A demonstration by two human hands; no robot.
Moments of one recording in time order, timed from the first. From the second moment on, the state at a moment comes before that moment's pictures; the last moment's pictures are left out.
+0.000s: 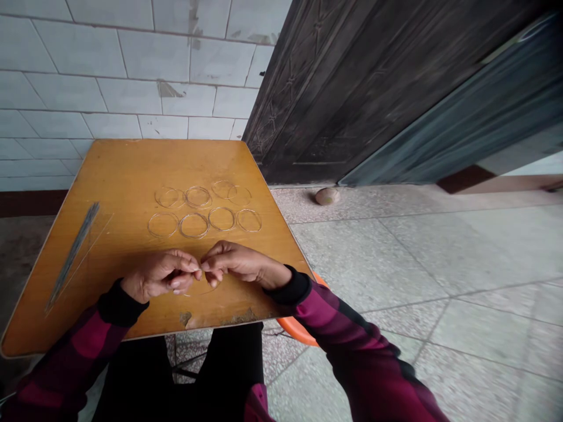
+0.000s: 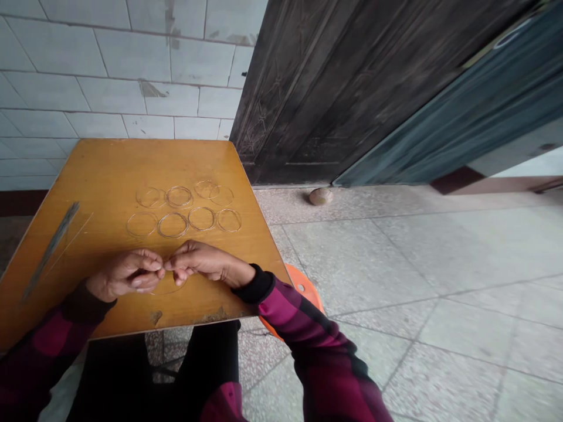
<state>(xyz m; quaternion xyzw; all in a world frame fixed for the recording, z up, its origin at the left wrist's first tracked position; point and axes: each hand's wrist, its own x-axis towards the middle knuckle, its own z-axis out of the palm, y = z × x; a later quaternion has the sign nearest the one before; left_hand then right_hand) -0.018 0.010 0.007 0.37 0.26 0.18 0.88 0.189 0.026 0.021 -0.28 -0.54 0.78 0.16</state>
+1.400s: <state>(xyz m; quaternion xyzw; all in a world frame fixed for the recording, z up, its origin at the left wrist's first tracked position) -0.006 0.013 -0.023 0.24 0.26 0.40 0.84 0.195 0.011 0.000 -0.37 -0.89 0.10 0.25</state>
